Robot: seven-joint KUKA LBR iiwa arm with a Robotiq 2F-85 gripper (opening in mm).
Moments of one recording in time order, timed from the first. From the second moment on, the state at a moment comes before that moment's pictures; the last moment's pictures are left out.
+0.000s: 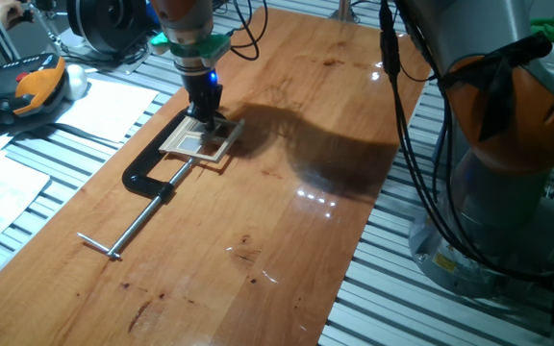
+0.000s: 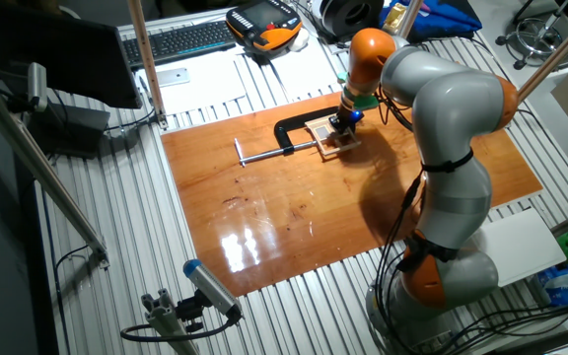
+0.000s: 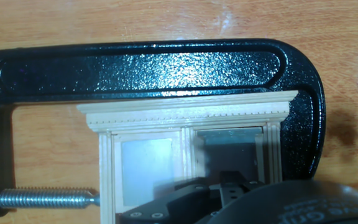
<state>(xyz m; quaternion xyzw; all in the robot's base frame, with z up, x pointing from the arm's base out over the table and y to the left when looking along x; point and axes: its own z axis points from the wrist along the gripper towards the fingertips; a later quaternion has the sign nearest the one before) 0.608 -0.052 0.048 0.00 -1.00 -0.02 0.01</state>
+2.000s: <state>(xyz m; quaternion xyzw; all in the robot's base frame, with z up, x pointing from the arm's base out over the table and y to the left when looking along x) 0.604 -0.051 0.049 0.01 -1.00 -0.02 0.00</state>
